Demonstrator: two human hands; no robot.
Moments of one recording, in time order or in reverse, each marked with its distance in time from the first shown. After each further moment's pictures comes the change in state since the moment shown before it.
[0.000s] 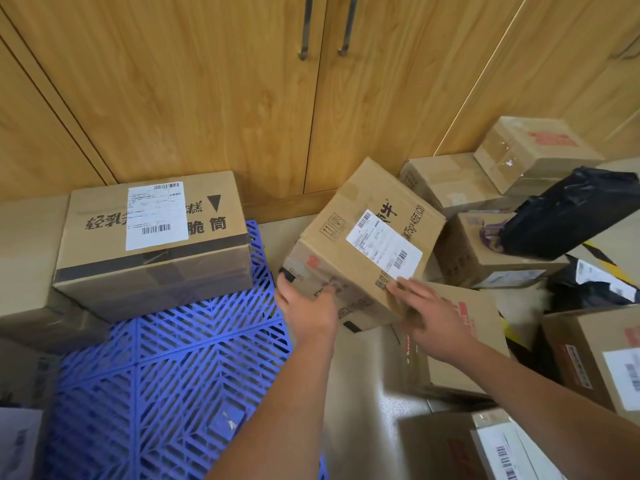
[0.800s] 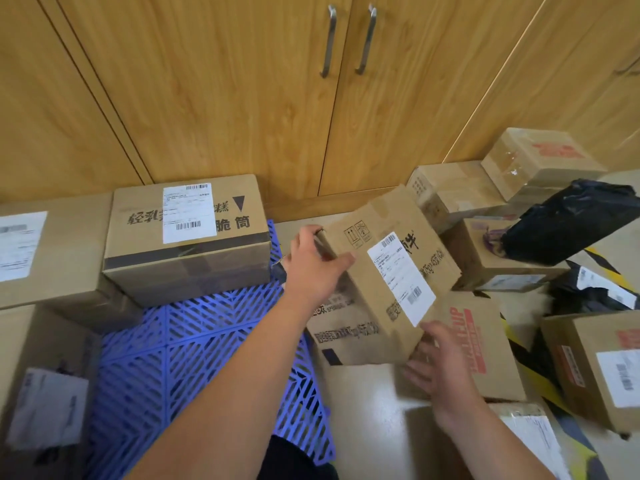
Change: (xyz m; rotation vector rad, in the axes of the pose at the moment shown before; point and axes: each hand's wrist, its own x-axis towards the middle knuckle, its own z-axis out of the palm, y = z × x) left_hand -0.008 0.076 -0.052 0.327 -0.247 0.410; right_hand -0.108 -0.124 -0.035 1.412 0.201 0.709
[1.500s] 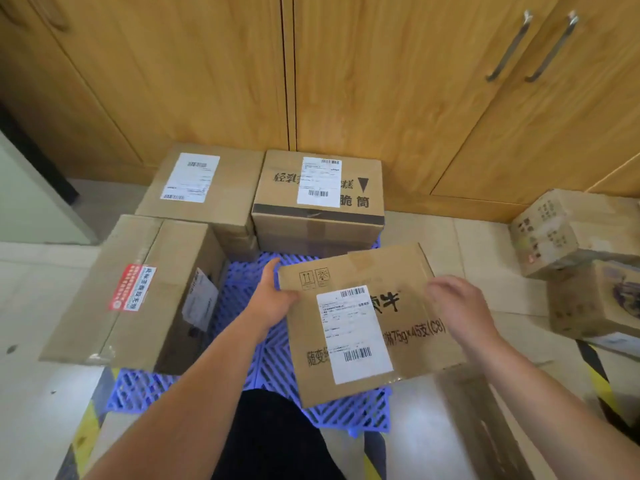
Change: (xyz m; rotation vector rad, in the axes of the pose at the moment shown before) left_hand -0.096 -0.133 -0.178 -0.197 0.204 -0.528; right_hand 0.005 -0.026 0.109 -0.774 -0.297 -0.275
